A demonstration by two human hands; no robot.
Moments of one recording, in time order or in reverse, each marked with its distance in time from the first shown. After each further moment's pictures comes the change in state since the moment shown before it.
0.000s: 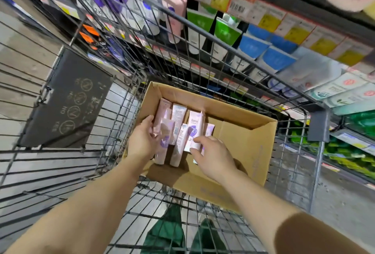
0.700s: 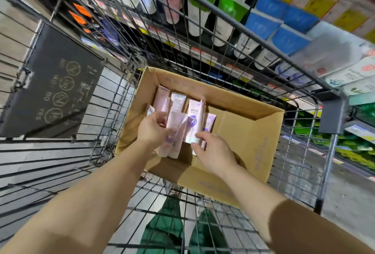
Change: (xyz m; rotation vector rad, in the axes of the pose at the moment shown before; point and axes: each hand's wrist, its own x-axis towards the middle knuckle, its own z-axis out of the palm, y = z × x) left_hand 0.003 0.017 0.030 -0.241 -0.142 -0.102; right_hand 0.010 0.024 0.022 0.111 -0.053 0.076
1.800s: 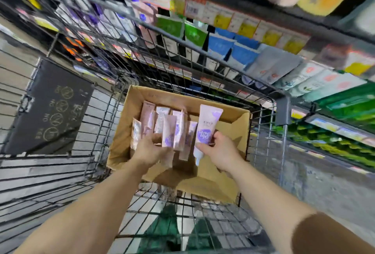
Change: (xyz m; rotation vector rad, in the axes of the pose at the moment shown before) left_hand -0.047 0.009 0.015 -0.148 -0.170 0.000; right_hand -0.042 0.023 -0.061 0.500 0.085 0.098
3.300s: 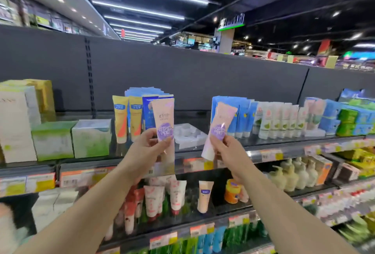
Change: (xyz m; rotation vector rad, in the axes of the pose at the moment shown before) left_hand -0.411 0.567 0.498 -0.129 -0.542 1.114; right_hand -0.368 0.090 -0.722 0.382 0.941 -0.669
